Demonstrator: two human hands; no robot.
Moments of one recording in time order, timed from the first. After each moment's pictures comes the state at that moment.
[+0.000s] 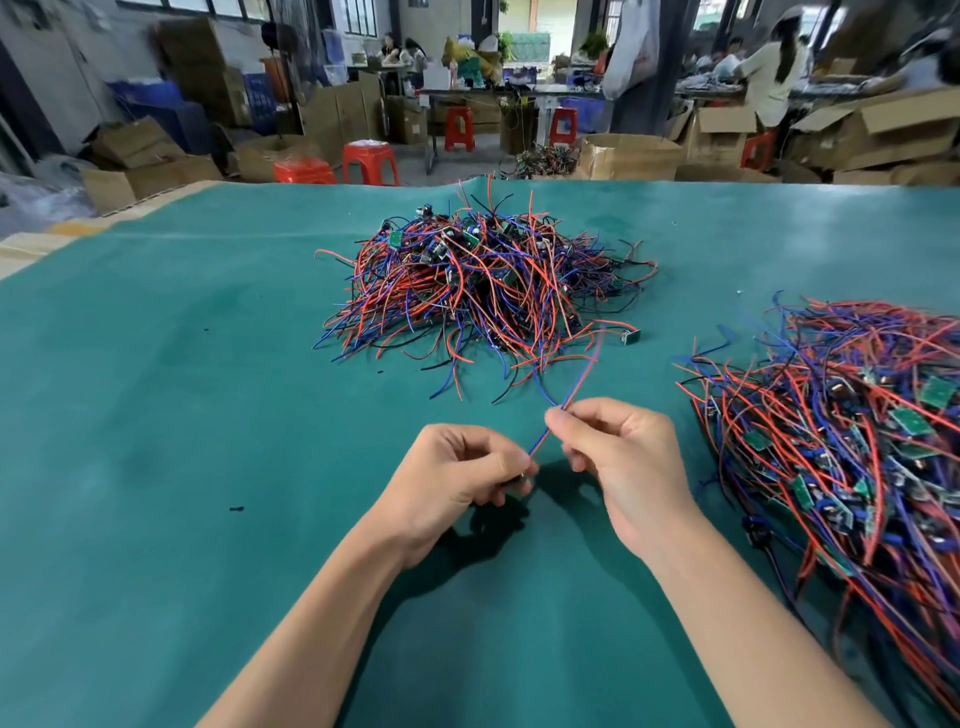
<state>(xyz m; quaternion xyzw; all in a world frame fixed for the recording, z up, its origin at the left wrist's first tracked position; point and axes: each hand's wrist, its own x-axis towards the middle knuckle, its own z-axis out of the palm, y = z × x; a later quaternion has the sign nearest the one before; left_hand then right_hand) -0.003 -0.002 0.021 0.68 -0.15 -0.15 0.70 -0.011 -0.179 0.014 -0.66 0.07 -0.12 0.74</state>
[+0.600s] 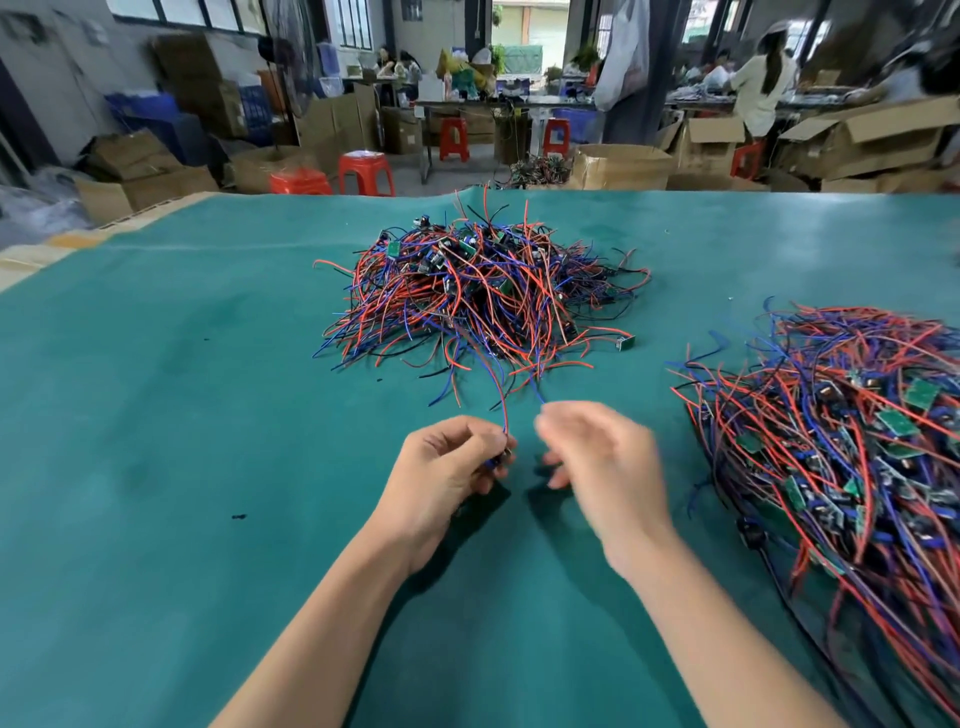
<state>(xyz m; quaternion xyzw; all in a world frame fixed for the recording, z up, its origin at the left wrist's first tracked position) -0.001 -0.005 0.018 0.63 -0.09 -0.09 0.76 -0.024 -0.160 0.017 -0.72 0.08 -0.18 0.67</state>
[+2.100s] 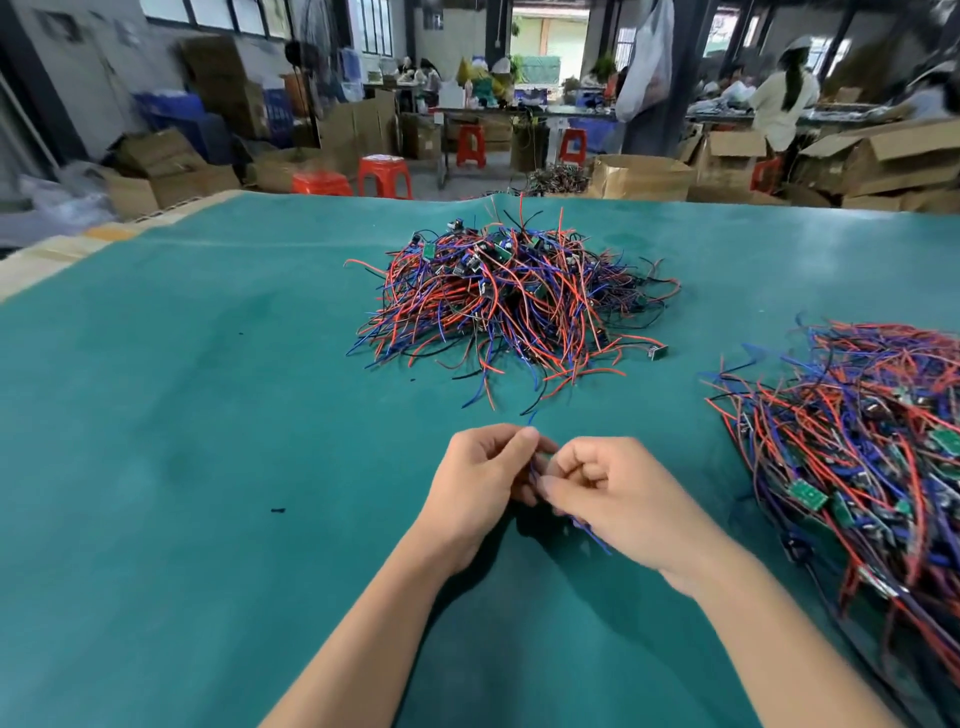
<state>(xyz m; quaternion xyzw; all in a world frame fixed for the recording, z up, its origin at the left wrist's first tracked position) 0.006 -0.007 0.009 0.66 -0.09 -0.08 0.74 -0.035 -0.158 0.036 -0.86 -0.03 0.05 0.51</state>
